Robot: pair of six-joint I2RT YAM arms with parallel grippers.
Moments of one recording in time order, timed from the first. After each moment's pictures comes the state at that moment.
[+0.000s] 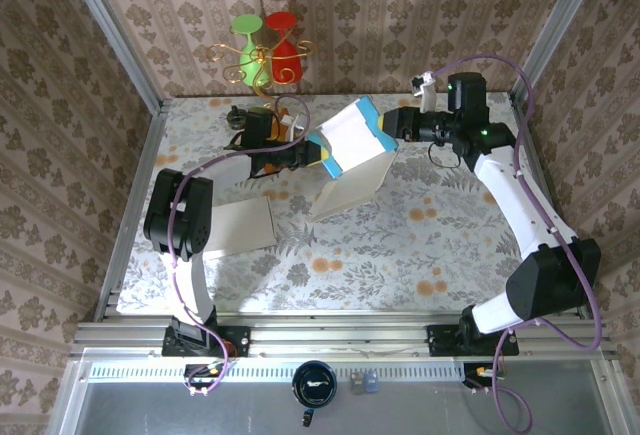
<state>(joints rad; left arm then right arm) -0.37 1.95 1.31 0.03 1.02 -0.56 0.17 1.48 1.43 -0.49 -0.65 0.31</state>
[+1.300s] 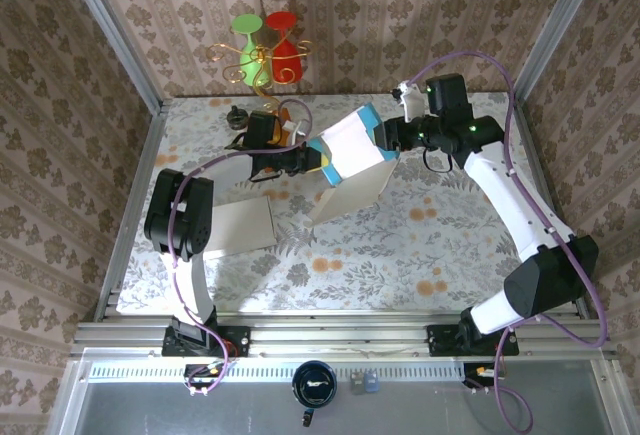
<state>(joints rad) -0.38 1.95 1.32 -0.10 1.00 -0.48 0.27 1.51 1.54 -0.72 -0.38 0.06</state>
